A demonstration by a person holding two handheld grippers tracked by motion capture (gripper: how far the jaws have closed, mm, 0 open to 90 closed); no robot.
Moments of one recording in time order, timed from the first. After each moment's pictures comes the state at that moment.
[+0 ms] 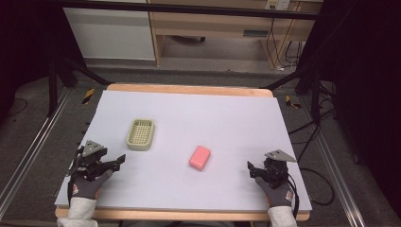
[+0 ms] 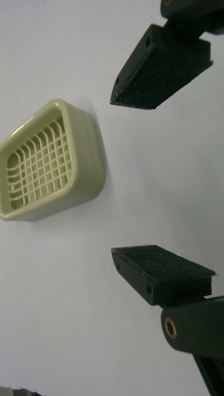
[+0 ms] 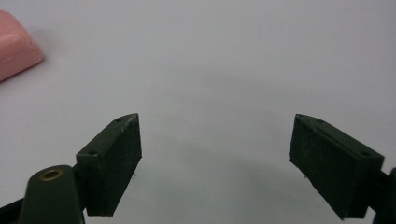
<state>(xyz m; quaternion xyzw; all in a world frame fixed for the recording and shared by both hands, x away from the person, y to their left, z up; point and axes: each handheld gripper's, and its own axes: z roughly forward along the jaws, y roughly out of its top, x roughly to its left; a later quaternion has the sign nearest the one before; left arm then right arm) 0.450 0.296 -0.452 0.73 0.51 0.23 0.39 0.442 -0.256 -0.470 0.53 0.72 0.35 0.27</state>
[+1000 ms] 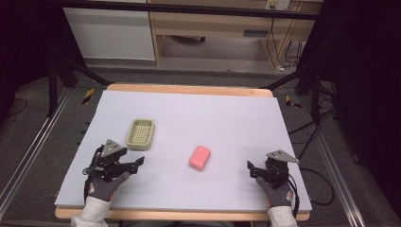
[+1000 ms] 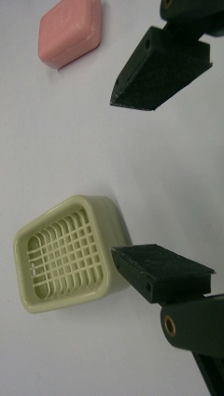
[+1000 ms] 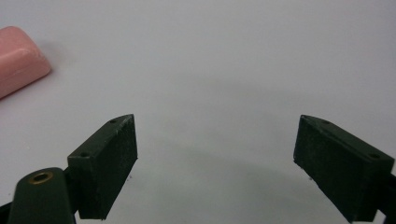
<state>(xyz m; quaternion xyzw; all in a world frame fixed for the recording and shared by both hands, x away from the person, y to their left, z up) 0.446 0.242 -0.438 0.76 0.46 0.20 0.41 0.441 -0.257 -0.469 0.54 0.71 0.37 0.26</state>
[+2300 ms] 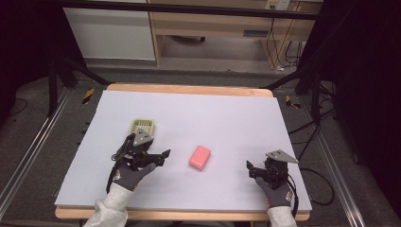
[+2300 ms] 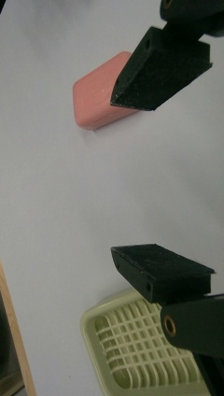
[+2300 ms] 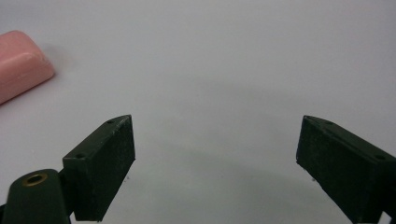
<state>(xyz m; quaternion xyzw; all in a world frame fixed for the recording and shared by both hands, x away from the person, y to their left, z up) 0.467 0.166 -0.409 0.79 0.40 0.20 0.41 0.439 -0.254 -0.467 0.54 0.71 0.37 0.27</state>
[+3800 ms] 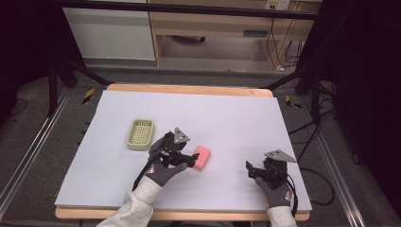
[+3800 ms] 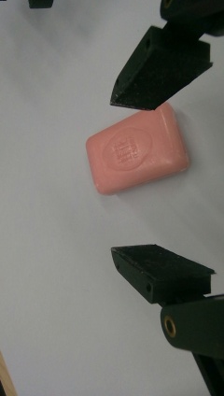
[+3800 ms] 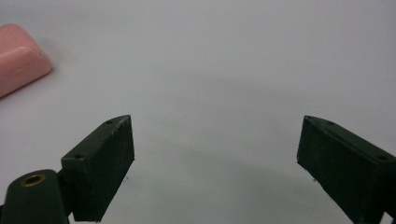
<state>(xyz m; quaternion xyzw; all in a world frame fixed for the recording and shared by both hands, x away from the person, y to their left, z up) 0.485 0.077 -0.420 0.84 0.35 0.17 0.37 0.440 -0.252 -0.468 0.54 0.71 0.36 0.26</state>
